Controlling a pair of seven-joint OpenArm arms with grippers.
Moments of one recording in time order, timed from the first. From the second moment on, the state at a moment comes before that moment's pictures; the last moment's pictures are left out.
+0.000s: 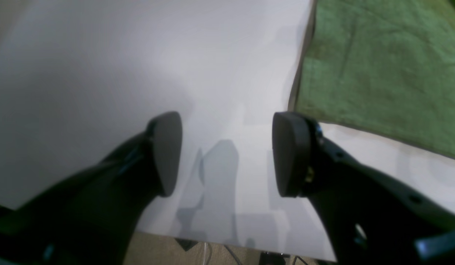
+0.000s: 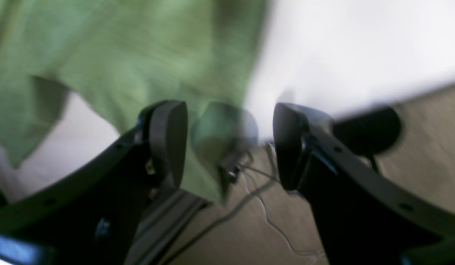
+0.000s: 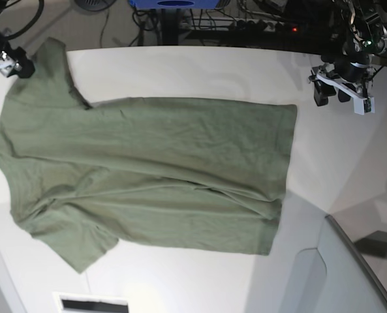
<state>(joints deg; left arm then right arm) 24.7 -9.8 -32.6 89.0 -19.7 -22.7 30.3 -12.5 5.9 59.4 70.5 34.8 37.1 -66.3</state>
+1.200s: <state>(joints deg) 24.8 -9.7 -32.5 88.6 -19.8 -22.7 30.3 -10.5 5.6 53.2 69.2 34.1 39.9 -66.8</state>
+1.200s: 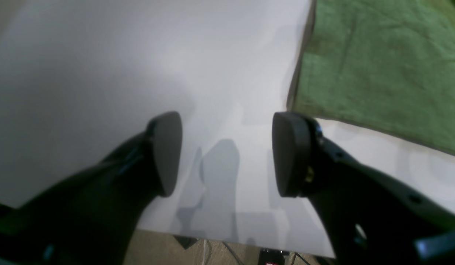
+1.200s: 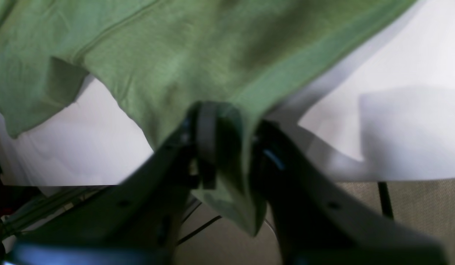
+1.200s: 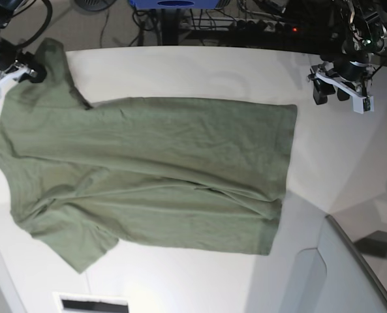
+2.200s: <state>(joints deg) 17.4 -5.3 -30.4 74.1 -21.1 -23.6 23.3 -10.6 5.9 53.1 69.2 34.0 39.9 -67.1</state>
